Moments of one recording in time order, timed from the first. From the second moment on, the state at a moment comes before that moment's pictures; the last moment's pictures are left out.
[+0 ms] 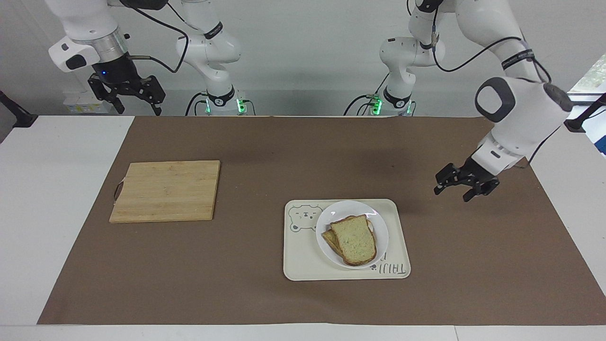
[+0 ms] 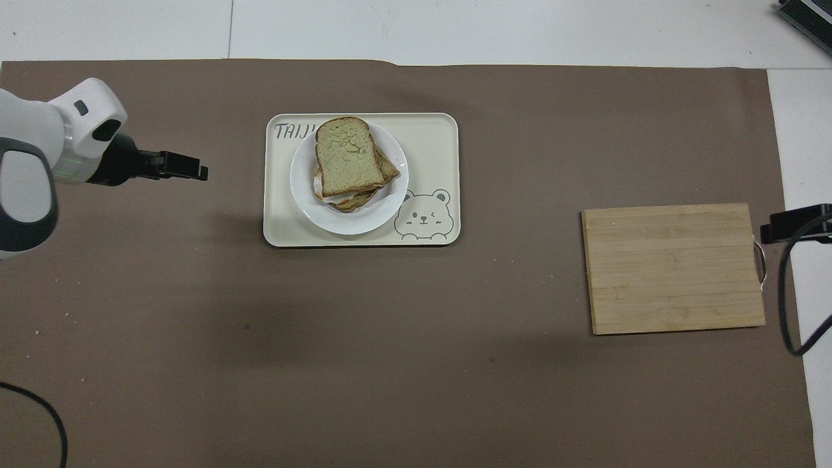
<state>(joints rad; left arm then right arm) -0.10 0.14 0.10 -1.69 -0.21 1.93 0.27 0.01 -0.08 -0.07 -1.59 -0.03 1.52 -0.01</state>
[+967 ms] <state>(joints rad) -0.05 -0.02 0.15 -1.41 -0.06 1.41 0.40 0.01 -0.08 -0.07 -1.59 -0.03 1.52 -0.01</state>
